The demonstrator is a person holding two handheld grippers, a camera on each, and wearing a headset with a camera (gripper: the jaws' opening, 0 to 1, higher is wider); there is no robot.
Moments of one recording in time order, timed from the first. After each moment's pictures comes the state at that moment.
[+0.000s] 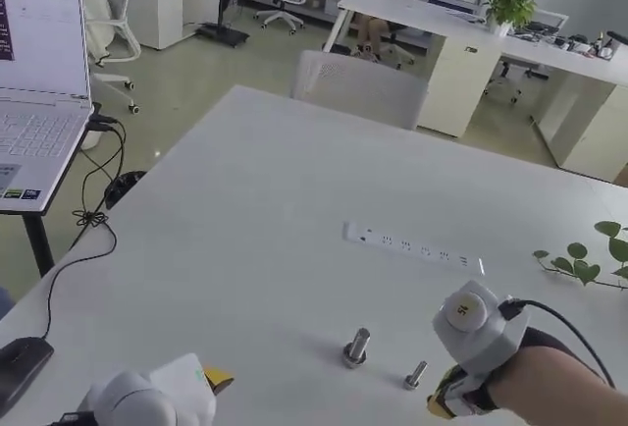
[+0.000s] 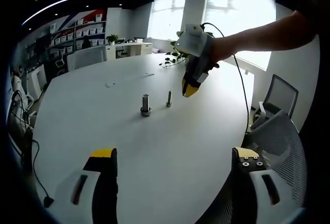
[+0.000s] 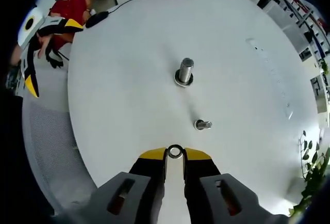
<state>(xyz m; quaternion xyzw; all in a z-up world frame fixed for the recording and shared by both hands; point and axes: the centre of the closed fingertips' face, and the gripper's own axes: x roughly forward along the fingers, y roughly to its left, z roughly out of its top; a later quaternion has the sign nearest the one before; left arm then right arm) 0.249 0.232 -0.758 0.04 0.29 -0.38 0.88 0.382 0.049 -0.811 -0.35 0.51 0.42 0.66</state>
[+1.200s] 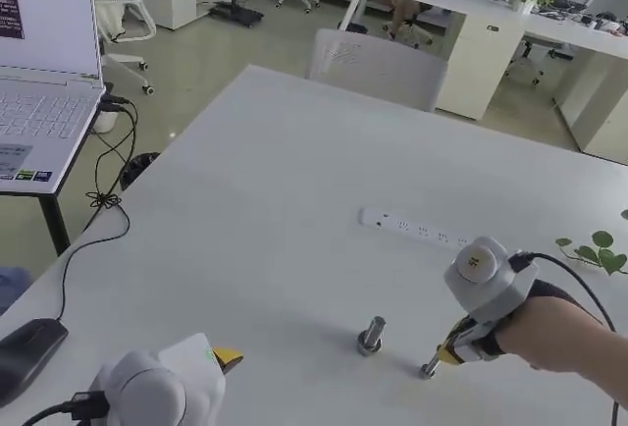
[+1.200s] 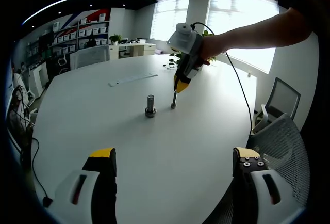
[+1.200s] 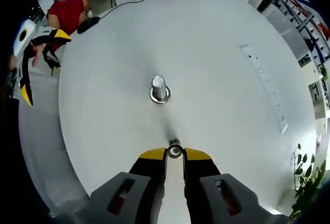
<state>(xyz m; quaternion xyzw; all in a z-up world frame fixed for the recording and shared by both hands) 0.262 0.237 -0.762 0.03 0.28 -0.37 0.88 0.430 0.061 -0.813 -0.36 0.50 0.43 0.66</state>
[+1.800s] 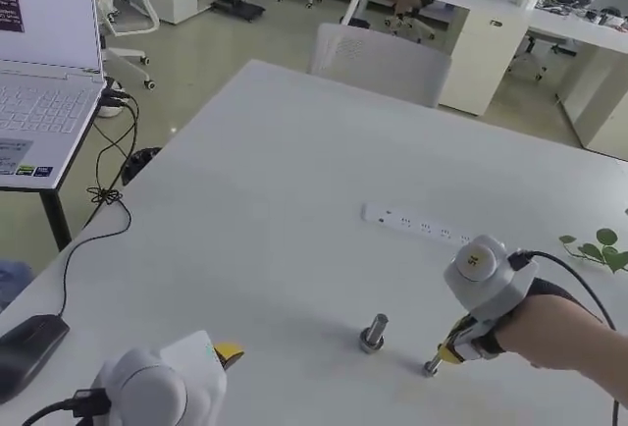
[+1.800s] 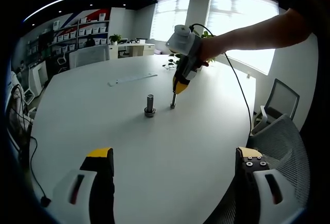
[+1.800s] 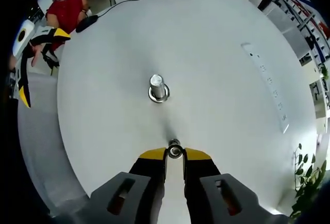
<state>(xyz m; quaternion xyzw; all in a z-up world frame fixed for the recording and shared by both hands) 0.262 0.237 -0.764 0.02 0.28 -0.37 0.88 0.431 0.060 -0.819 -0.36 0.51 0.43 0.66</state>
